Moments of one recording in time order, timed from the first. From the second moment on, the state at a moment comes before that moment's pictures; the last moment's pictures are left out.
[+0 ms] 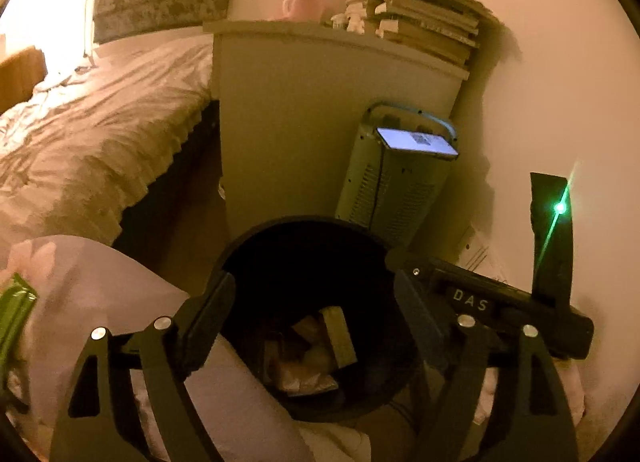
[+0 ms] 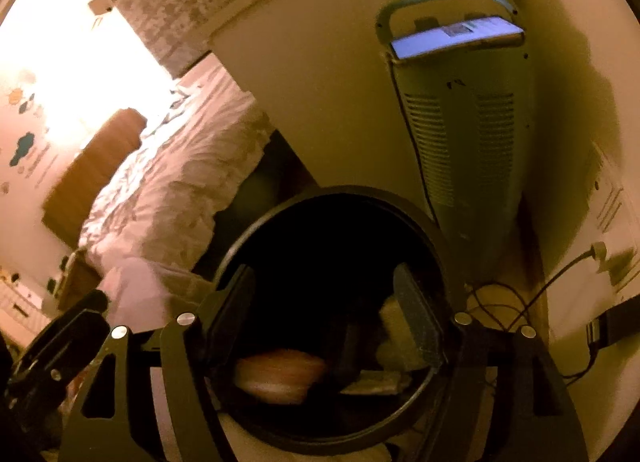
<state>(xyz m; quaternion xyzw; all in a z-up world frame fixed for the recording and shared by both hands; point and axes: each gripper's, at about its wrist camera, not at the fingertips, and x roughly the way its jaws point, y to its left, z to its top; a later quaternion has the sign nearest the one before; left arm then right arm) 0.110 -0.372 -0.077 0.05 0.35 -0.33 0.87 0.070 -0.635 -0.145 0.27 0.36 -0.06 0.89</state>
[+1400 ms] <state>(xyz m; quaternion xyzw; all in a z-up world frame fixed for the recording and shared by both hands) 0.113 -0.023 -0.102 0.01 0.39 -0.05 0.92 0.166 -0.333 -0.086 0.19 0.48 0.26 0.82</state>
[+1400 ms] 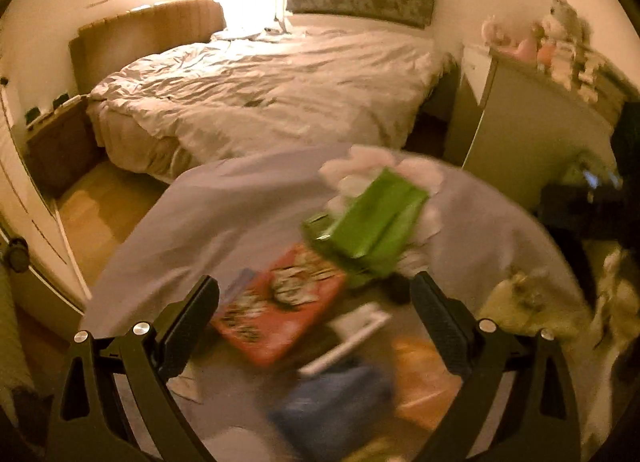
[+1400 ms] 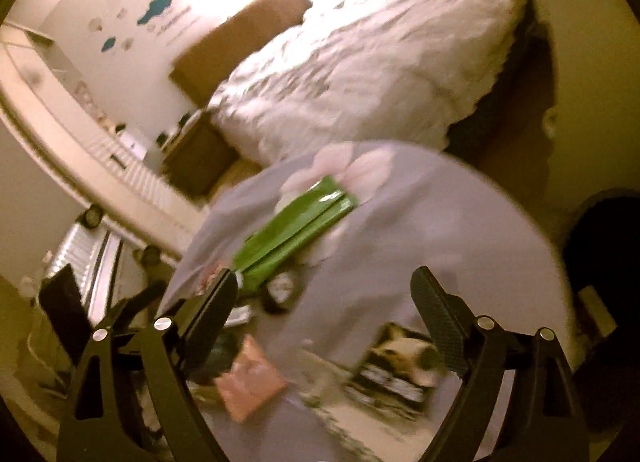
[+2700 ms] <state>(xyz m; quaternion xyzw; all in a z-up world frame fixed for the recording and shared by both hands) 0.118 -0.001 -0.097 -0.04 0.37 -0.12 0.92 0.209 -0.269 -0.099 0.27 0.46 0.26 0.80</state>
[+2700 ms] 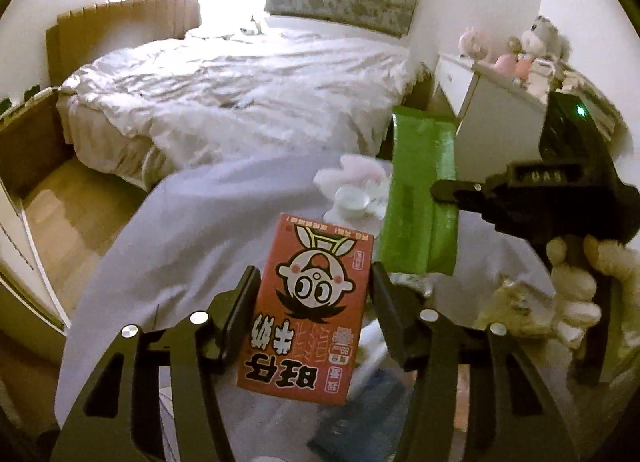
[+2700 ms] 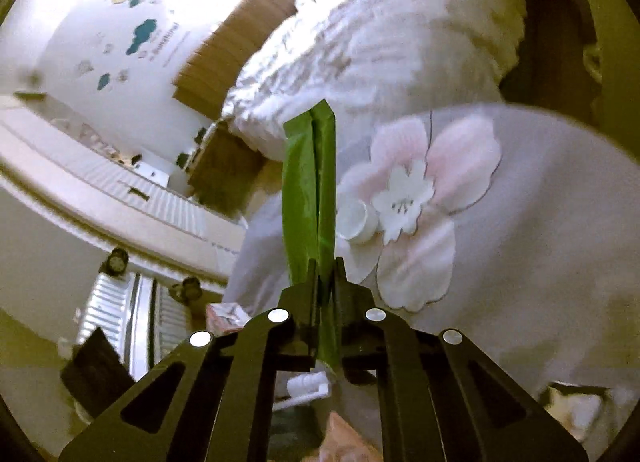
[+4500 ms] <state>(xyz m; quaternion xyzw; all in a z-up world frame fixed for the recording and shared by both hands) 0.111 -0.314 -0.070 0.03 0.34 -0.32 0.88 0.079 -0.597 -0.108 0.29 0.35 -0.01 0.89</state>
